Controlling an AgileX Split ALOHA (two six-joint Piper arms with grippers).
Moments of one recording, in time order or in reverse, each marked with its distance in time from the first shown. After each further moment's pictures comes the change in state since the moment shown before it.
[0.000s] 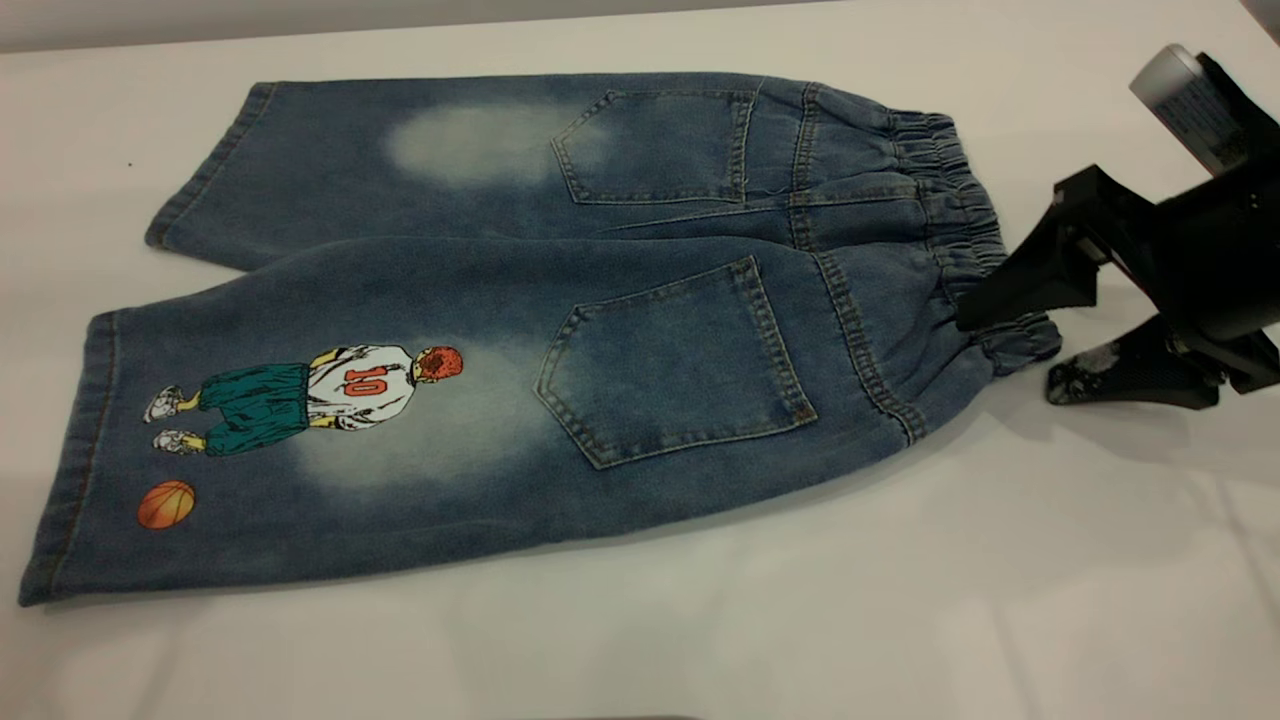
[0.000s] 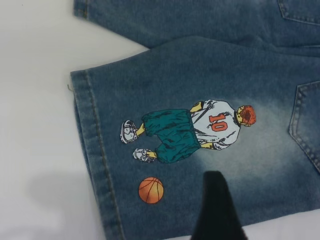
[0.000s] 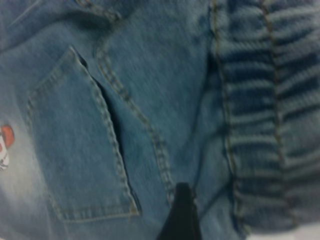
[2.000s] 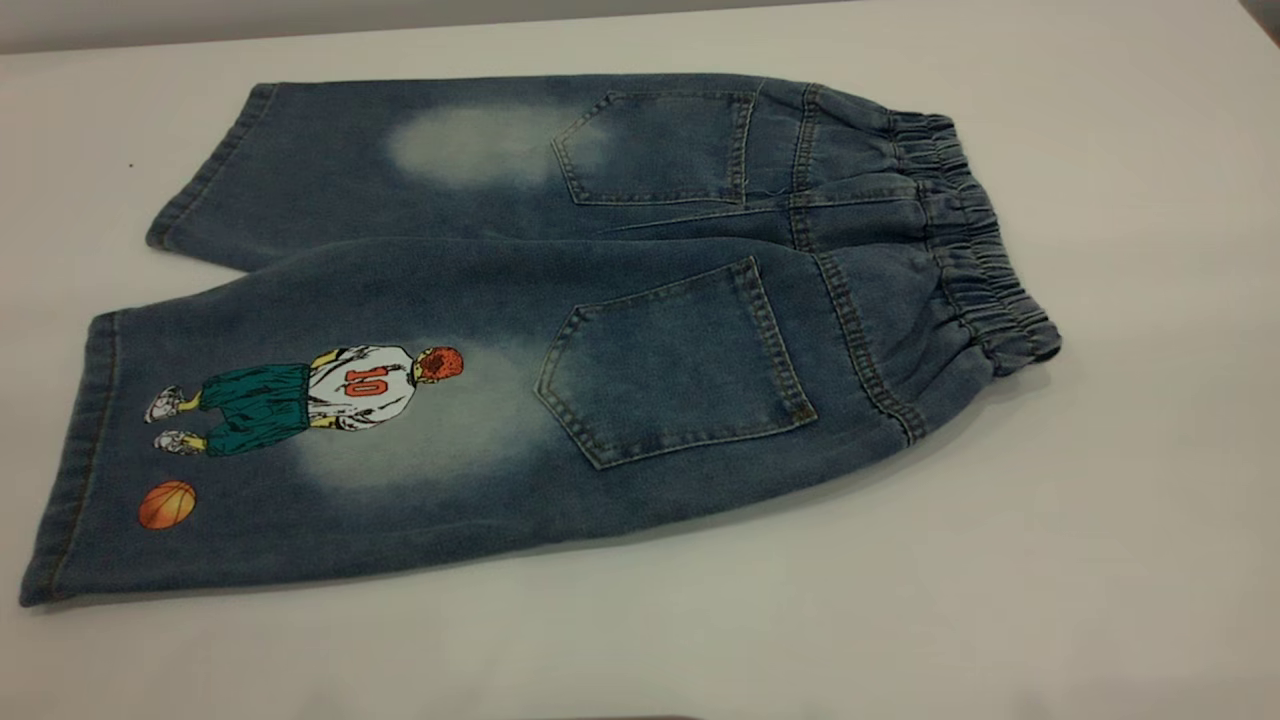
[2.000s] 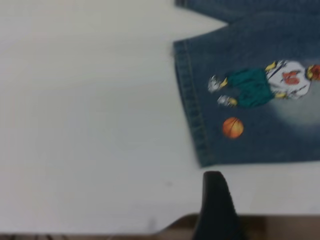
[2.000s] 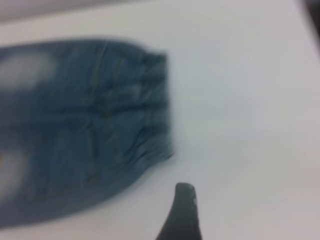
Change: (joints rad) left arm 0.000 -0.593 0.007 0.416 0.442 -0.275; right arm 0.000 -1.739 0.193 -1.554 0.199 1.497
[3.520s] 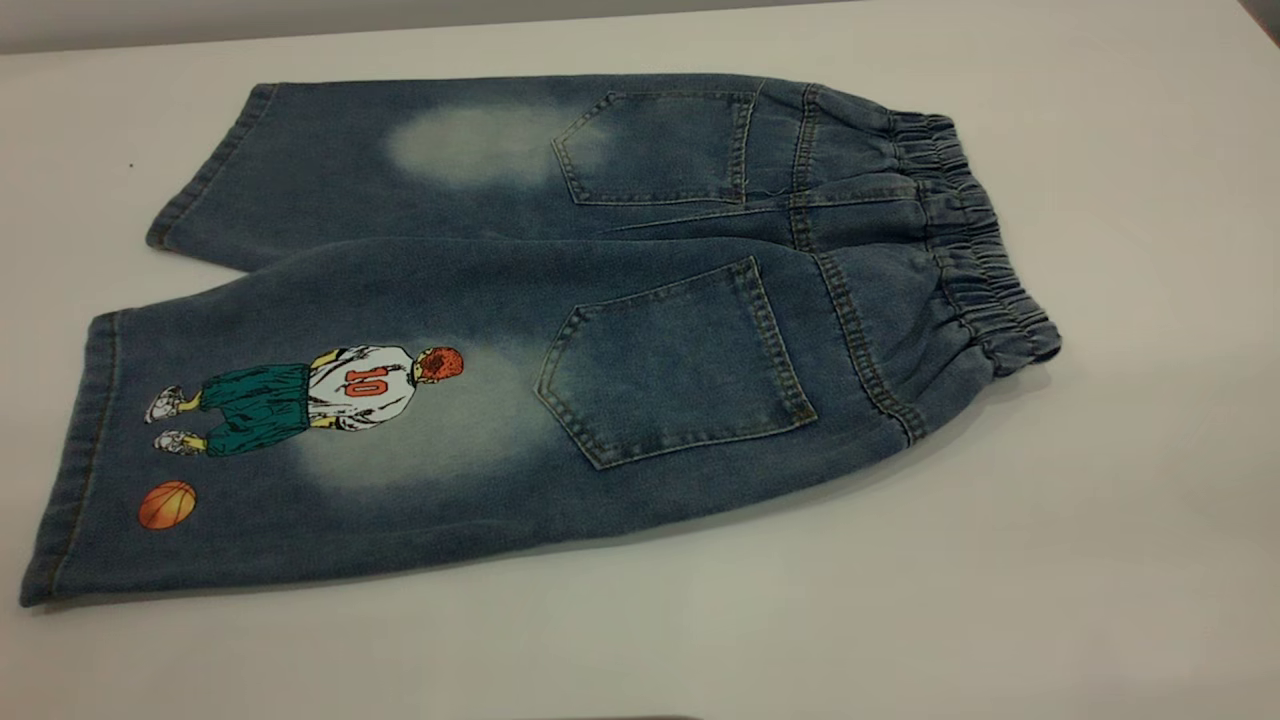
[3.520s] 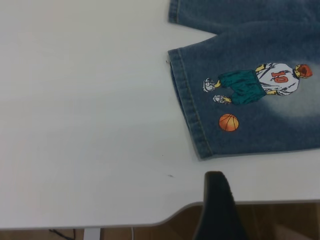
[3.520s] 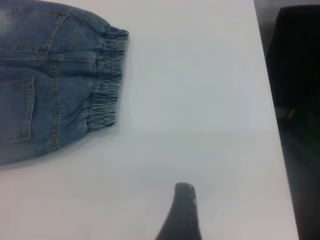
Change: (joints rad) left arm 0.000 -0.433 0.046 0.008 0.231 0.046; right arm 0.000 -0.396 0.021 -0.188 0.275 -0.104
